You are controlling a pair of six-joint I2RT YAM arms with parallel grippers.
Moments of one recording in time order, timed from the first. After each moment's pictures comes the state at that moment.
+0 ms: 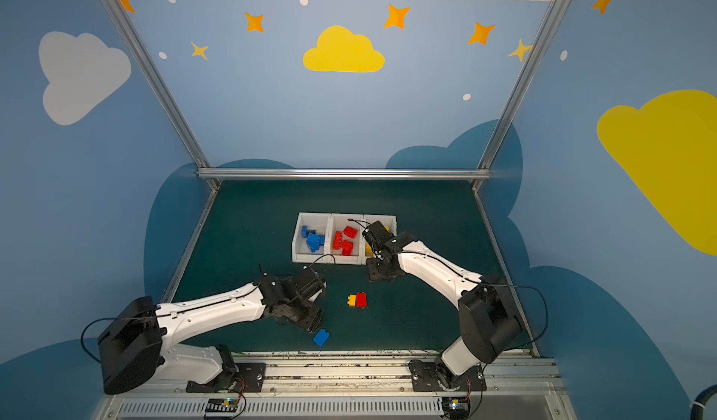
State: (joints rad) left arm -0.95 1.38 0.79 -0.73 0.08 -0.49; right arm 0.68 1.54 1.10 -0.87 0.05 0.42
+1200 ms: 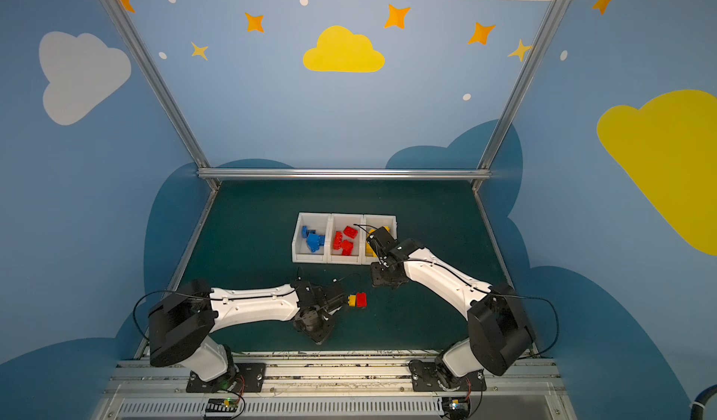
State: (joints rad) left arm -1.08 1.64 0.91 -0.80 0.07 -0.42; right arm 0.68 1.47 1.04 -0.86 0.05 0.49
